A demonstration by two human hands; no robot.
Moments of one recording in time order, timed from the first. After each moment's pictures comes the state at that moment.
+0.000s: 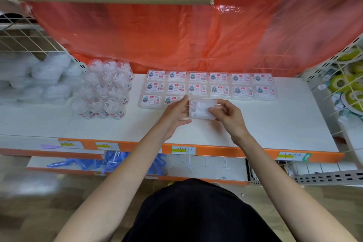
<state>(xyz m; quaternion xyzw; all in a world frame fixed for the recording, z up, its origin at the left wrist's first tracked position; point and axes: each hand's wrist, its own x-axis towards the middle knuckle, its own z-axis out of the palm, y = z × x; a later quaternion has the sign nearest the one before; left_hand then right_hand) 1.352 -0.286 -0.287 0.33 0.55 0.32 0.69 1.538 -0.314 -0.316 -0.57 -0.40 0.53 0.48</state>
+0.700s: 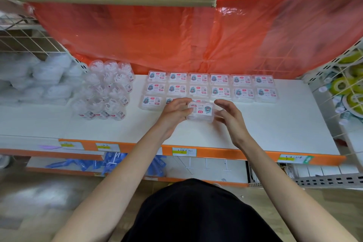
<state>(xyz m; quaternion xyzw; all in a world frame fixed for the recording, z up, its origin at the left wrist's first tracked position) 1.342 -0.283 -0.291 0.39 0.53 0.35 0.67 1.540 -0.313 -0.317 -0.57 -0.39 0.54 0.48</state>
